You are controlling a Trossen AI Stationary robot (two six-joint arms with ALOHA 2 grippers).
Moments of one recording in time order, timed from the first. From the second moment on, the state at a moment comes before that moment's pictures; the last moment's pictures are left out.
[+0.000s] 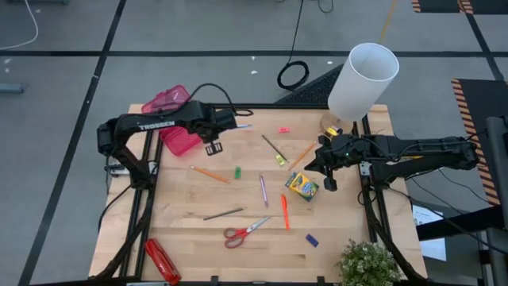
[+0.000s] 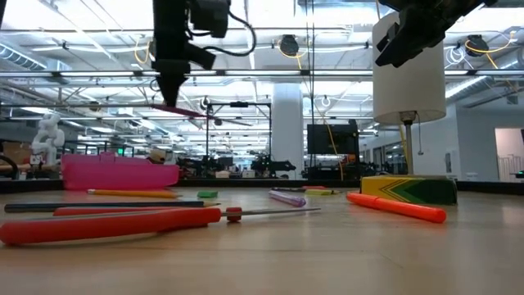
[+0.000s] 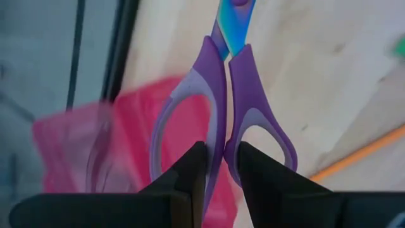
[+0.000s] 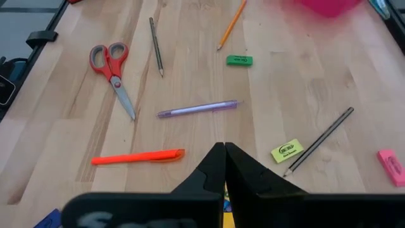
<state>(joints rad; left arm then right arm) 0.33 1.63 1.45 -1.31 -0.38 -0.07 -0.03 0.90 0.76 -0.54 -0.08 -0.01</state>
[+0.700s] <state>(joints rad) 0.56 1.61 1.20 -1.44 -0.40 -0.35 -0.03 0.90 0.76 -0.51 -0.08 -0.04</state>
